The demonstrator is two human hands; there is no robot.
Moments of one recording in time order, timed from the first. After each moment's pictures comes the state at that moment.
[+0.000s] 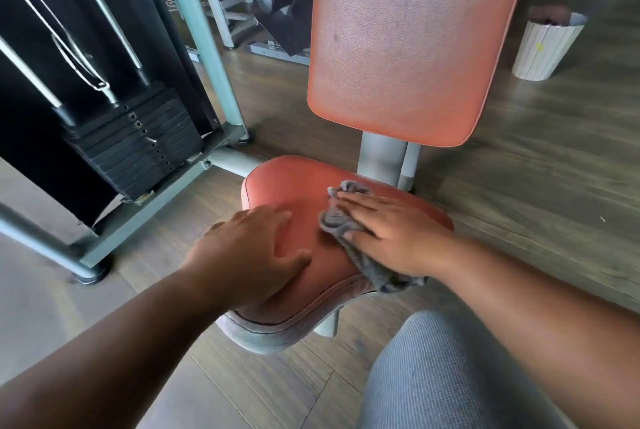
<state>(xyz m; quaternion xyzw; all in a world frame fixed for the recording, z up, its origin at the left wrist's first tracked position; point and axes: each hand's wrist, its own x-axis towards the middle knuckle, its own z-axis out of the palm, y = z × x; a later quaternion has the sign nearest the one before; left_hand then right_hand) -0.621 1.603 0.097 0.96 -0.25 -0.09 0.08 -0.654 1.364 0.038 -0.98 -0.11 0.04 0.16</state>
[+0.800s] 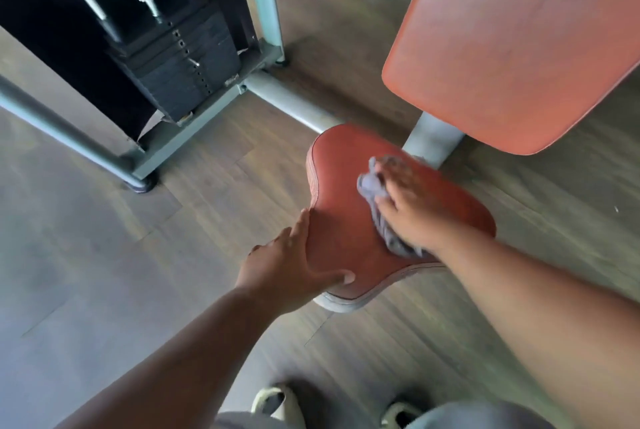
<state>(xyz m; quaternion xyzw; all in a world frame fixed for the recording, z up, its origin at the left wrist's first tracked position) -0.632 1.663 0.109 0.94 -0.10 -0.28 0.14 -0.604 1.412 0.042 -0.98 -0.05 0.02 0.18</state>
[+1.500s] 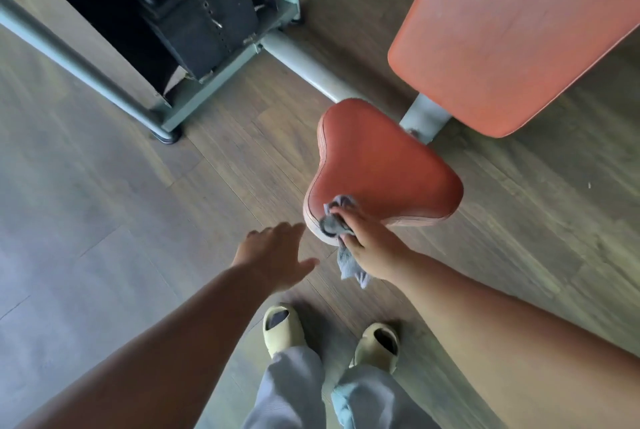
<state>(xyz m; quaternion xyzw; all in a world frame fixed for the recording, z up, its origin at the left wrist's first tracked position) -0.689 1.697 0.195 0.94 -0.19 -0.30 0.01 -0.714 1.493 0.132 -0.89 -0.08 0.24 0.37</state>
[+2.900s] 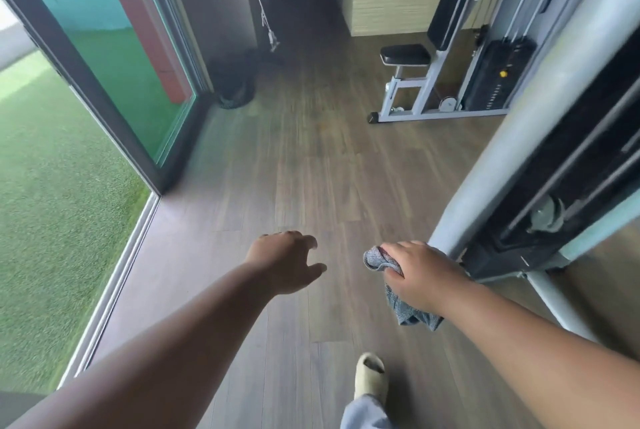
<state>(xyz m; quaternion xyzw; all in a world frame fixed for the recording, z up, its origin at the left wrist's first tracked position) -0.652 2.429 0.553 0.99 0.10 -0.11 0.05 -0.551 2.193 0.540 -0.91 -0.37 0.12 0.11</state>
